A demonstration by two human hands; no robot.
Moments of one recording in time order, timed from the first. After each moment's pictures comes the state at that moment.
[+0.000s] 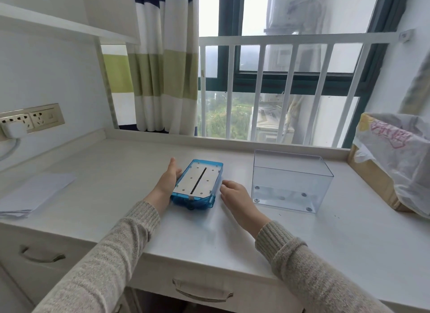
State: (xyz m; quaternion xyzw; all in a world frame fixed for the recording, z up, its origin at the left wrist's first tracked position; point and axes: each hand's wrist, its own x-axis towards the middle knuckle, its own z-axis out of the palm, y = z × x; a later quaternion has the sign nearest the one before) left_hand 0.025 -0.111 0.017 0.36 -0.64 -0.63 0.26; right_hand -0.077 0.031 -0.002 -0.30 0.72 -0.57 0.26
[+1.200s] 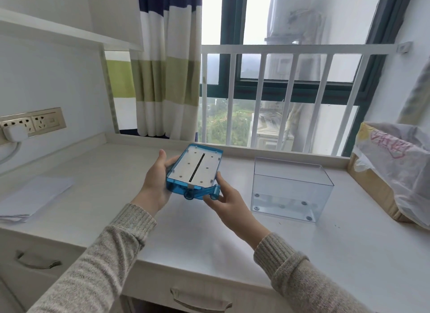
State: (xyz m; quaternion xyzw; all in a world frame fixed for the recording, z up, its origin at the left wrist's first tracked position) left_hand 0.041 -0.107 0.047 0.24 -0.52 -0.75 0.34; right_hand -0.061 0.049 0.016 -0.51 0.57 -0.59 0.26
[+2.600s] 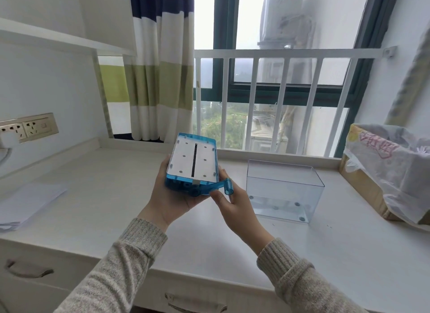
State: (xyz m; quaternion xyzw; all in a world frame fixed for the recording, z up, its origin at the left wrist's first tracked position) left_hand 0.035 -0.064 0.049 0.03 -0.37 -0.90 0.21; right_hand -0.068 0.061 0.017 -0.50 0.63 -0.59 0.09
